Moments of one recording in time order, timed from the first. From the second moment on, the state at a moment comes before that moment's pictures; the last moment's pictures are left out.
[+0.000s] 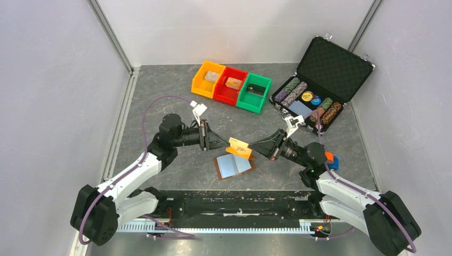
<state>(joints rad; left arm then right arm) -0.51 1.04 0.58 0.27 0.84 -0.72 0.55 0.94 0.20 1.00 -0.59 0.93</state>
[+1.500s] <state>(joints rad) -0.20 1.78 1.39 -0.06 0.59 -0.53 0.53 0.58 0.22 0.25 -0.34 0.51</state>
